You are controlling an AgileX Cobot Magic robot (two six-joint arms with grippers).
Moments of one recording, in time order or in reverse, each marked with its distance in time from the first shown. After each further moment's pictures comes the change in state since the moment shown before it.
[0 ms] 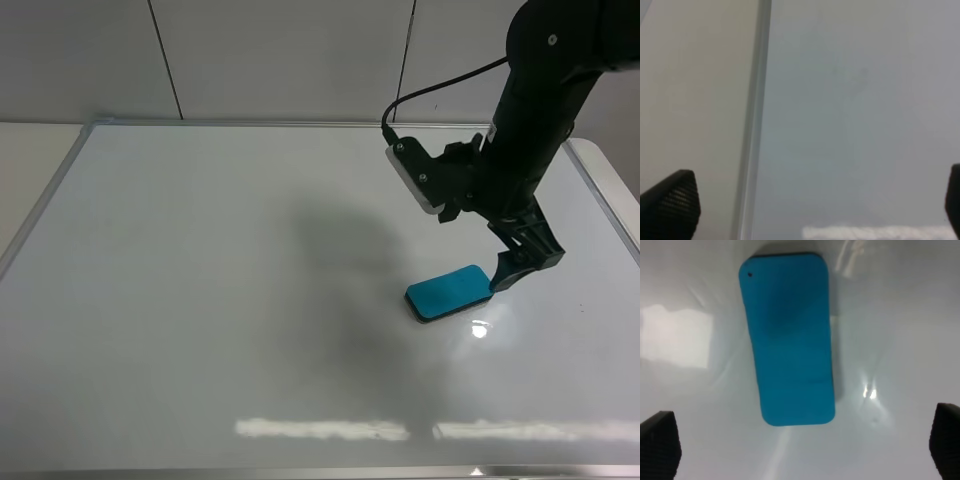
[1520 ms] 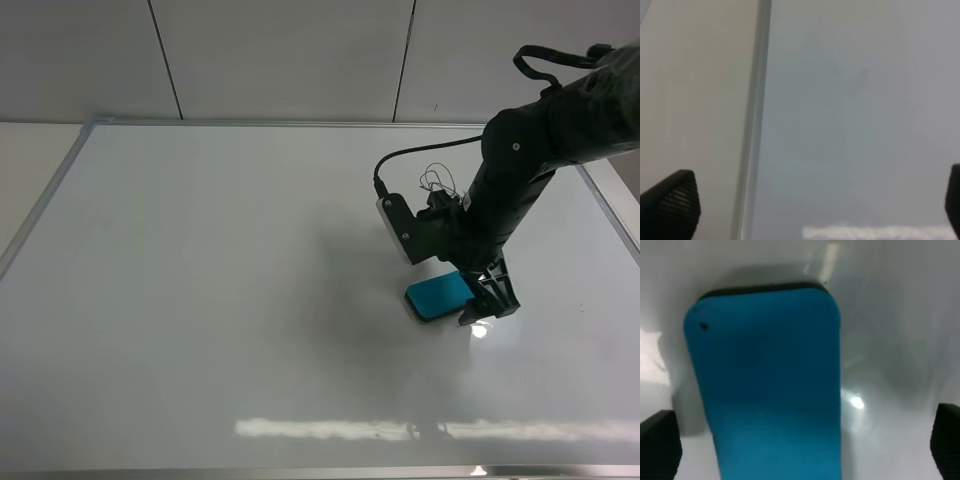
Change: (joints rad) left arm 0.000 0.000 0.000 0.000 0.000 0.000; right arm 0.000 0.122 0.163 0.008 -0.379 0.033
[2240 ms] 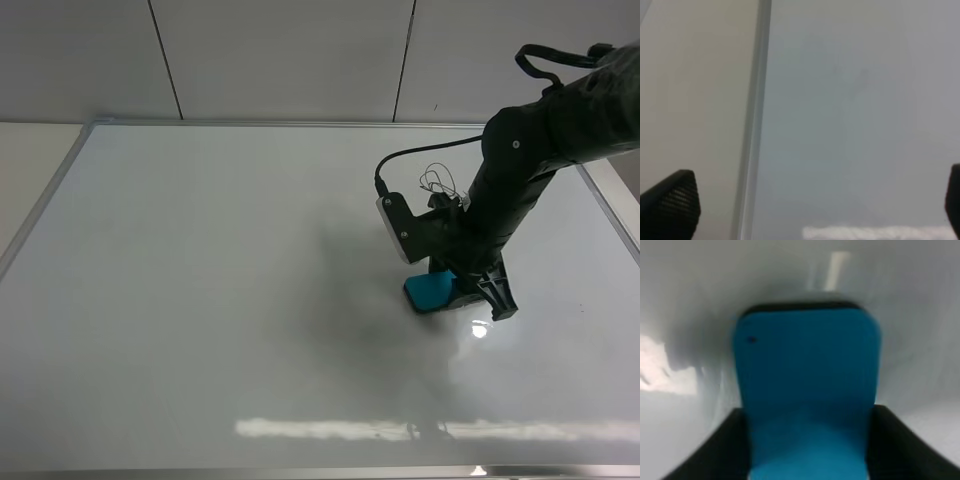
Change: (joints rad) left arm 0.000 0.000 0.000 0.000 0.000 0.000; right arm -0.001 0.000 0.000 0.037 0.028 0.010
